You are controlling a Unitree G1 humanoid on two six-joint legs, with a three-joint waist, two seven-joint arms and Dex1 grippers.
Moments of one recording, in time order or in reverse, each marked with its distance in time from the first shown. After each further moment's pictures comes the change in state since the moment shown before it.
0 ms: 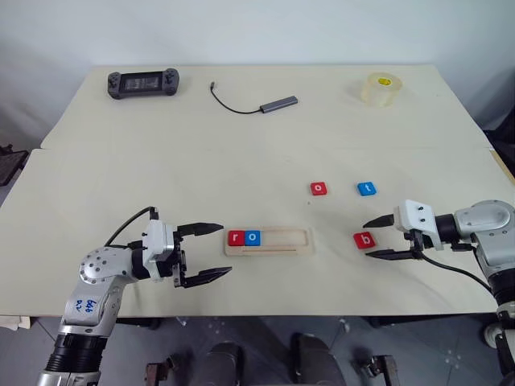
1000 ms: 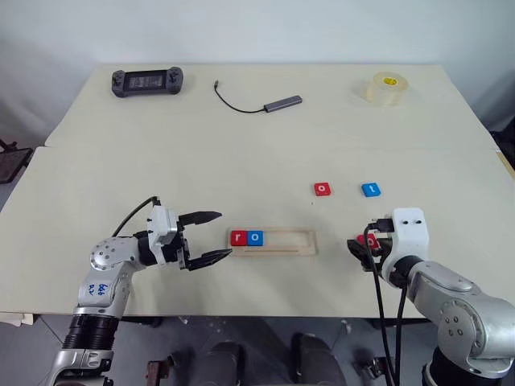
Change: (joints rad) left arm -0.131 -0.049 -0.008 0.200 0.025 -0.027 0.000; right arm 0.364 0.543 -0.441 -1.402 0.246 1.798 -1.270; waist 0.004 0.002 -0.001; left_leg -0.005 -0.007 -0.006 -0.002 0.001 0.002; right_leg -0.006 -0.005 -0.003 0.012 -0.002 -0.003
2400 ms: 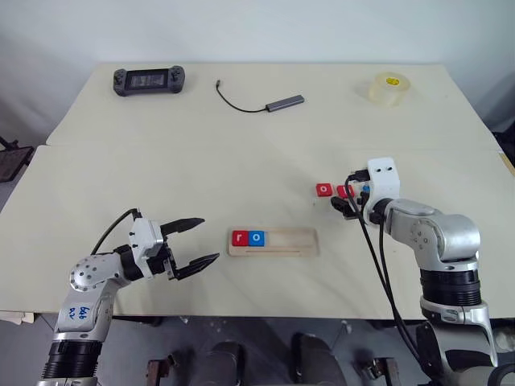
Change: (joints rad) left arm 0.163 0.034 0.075 -0.129 0.002 -0.002 0.112; right arm -0.405 -0.101 0.238 0.726 0.000 -0.400 -0.094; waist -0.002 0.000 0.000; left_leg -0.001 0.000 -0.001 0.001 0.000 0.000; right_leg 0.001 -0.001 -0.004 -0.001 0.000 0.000
